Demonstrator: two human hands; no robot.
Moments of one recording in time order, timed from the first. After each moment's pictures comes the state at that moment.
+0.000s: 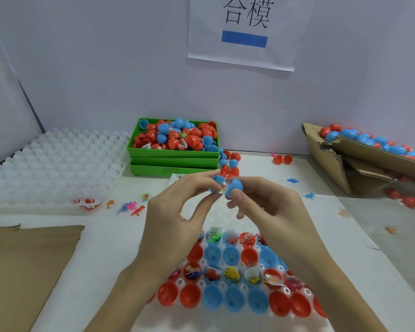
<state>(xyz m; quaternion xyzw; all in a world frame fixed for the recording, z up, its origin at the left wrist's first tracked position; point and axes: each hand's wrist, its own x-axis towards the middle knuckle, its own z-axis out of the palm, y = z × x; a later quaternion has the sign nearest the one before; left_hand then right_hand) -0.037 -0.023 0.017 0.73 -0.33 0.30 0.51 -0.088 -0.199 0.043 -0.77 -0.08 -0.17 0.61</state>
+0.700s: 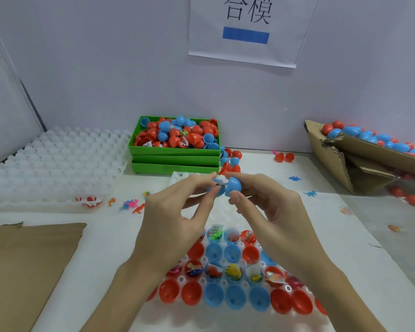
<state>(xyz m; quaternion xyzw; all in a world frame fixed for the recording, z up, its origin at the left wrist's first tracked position) -0.037 -0.020 0.017 0.76 -0.32 0.31 0.48 -0.089 -0.196 0.036 -0.82 -0.12 -0.24 0.51</state>
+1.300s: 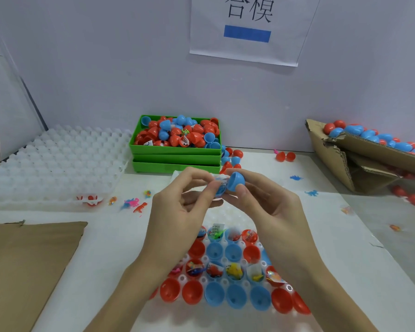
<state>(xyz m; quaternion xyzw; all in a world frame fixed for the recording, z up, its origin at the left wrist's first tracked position) -0.038 -0.029 0.017 0.71 -0.23 0.14 0.65 -0.086 -0.188 0.028 -0.70 -0.07 -0.19 0.69</state>
